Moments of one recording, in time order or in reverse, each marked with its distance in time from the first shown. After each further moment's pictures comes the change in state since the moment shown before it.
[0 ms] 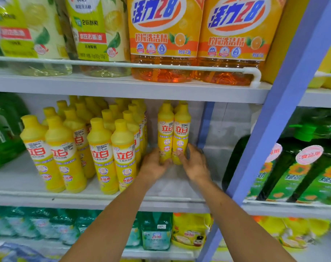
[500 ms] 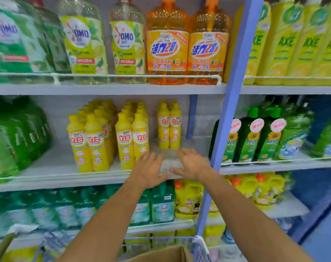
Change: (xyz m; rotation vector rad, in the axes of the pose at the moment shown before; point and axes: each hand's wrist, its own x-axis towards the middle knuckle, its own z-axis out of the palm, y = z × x) left_hand -0.156 -0.004 -0.087 0.884 -0.156 0.457; right_hand -0.155 -0.086 -0.055 -0.689 -0.300 -0.159
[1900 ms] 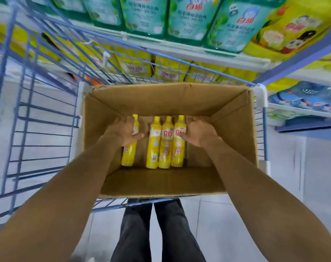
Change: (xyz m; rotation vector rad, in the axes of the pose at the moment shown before) left_hand -0.320 -0.071 0.434 -0.397 -0.843 -0.551; right_hand -0.164 -0.111 0.472 0.047 -0.822 0.005
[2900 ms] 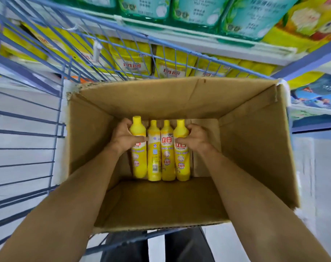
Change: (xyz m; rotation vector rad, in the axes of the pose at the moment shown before) left_hand 0.077 -0.023 0.072 -0.853 0.178 -0.116; right_hand 0.072 -0.006 0.082 0.775 0.115 0.223
